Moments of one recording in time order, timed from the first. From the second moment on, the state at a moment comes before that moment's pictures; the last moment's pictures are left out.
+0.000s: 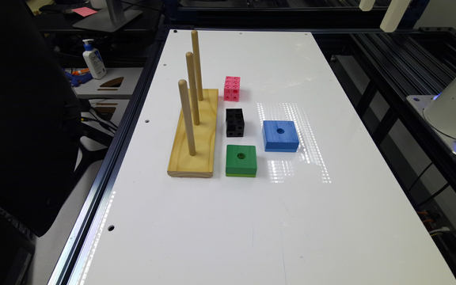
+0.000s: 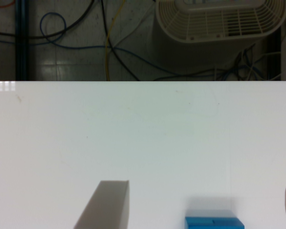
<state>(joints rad) -0.02 -0.78 0.00 -2.81 0.00 2.05 0.78</state>
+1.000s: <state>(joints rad) -0.07 -0.69 0.00 -2.78 0.00 2.15 0.74</state>
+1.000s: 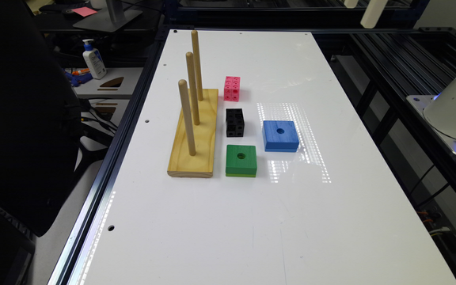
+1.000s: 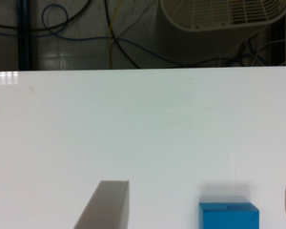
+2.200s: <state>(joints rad) -0.17 -0.35 0.00 -2.51 0.00 2.19 0.64</state>
